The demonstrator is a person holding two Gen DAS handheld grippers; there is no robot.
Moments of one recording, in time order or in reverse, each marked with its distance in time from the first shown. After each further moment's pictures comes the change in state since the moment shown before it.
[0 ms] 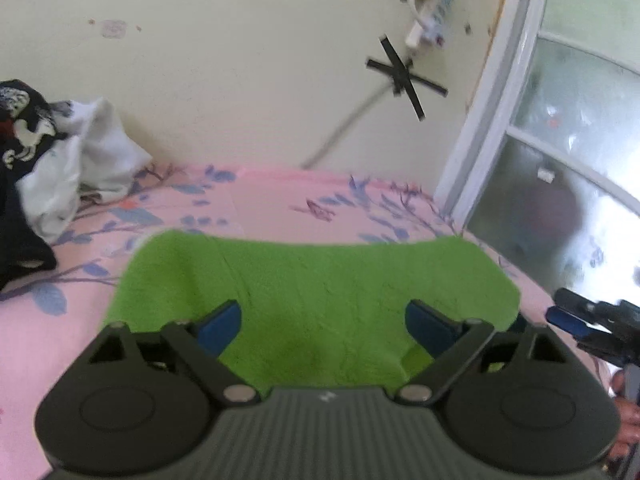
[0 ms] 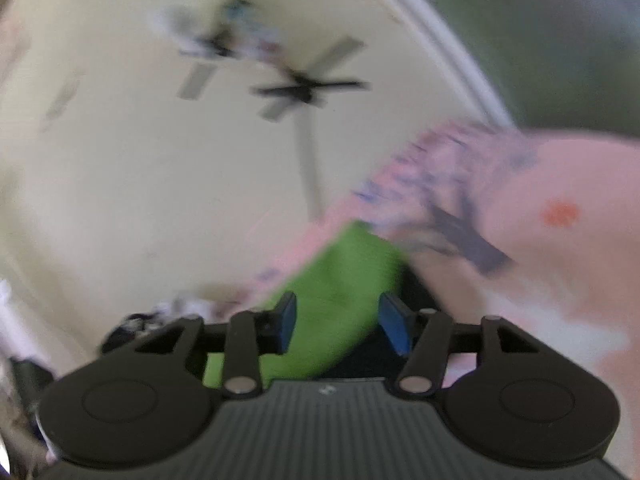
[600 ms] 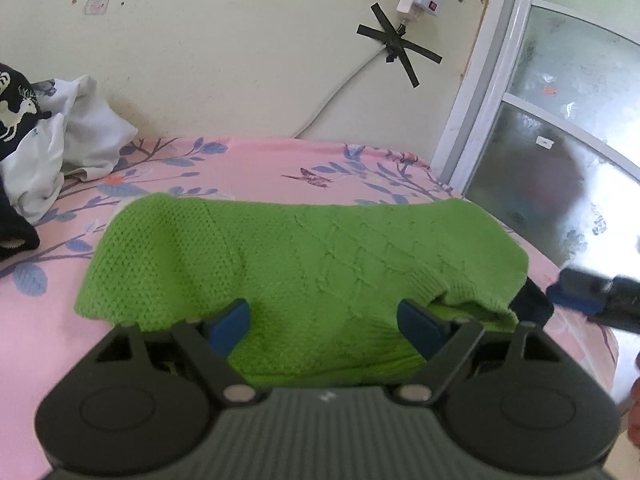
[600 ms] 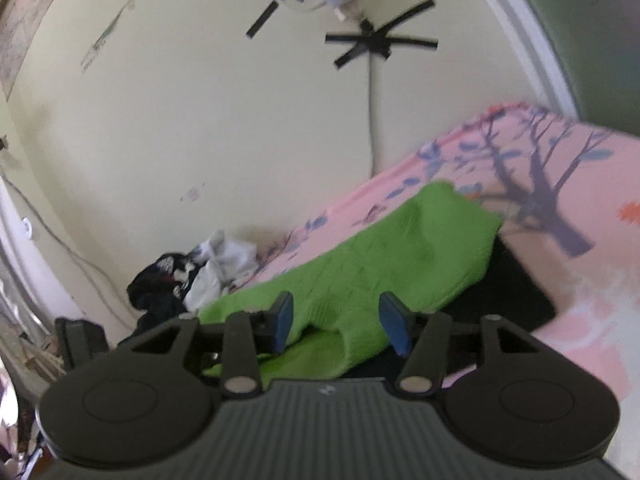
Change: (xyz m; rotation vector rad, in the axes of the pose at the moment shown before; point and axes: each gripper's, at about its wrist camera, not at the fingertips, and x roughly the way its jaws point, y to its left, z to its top) left arm 0.021 -0.004 -0.015 0.041 0.076 -0.015; right arm 0.026 0.030 -0.013 -0.036 0.193 0.010
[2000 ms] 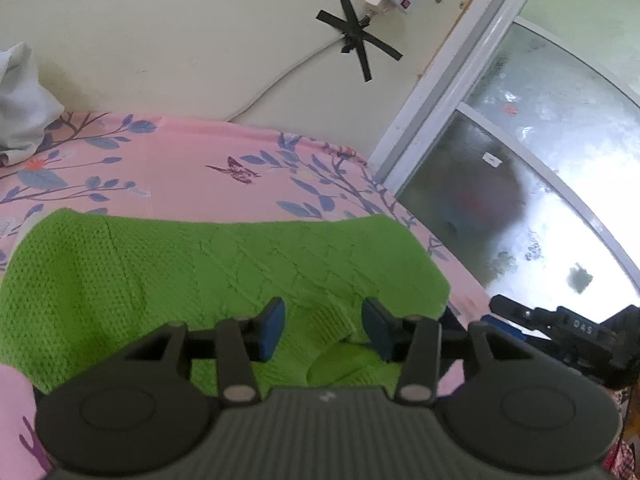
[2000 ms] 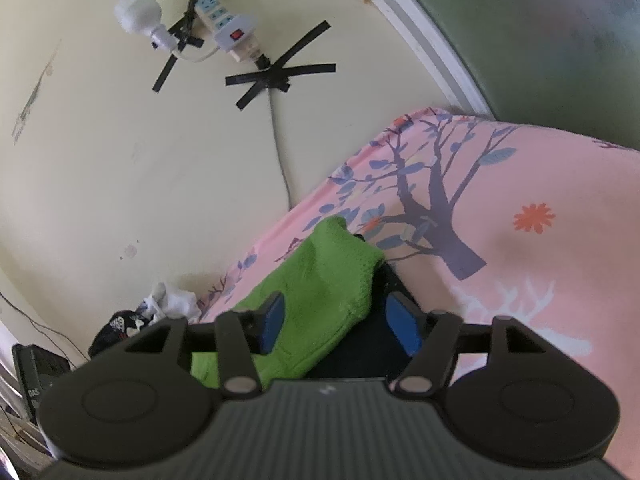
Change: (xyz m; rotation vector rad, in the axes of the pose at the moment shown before) left arm 0.014 -0.016 0.040 -0.112 0.090 -0.220; right arm -0.035 -0.053 0.031 0.184 -0.096 -0.145
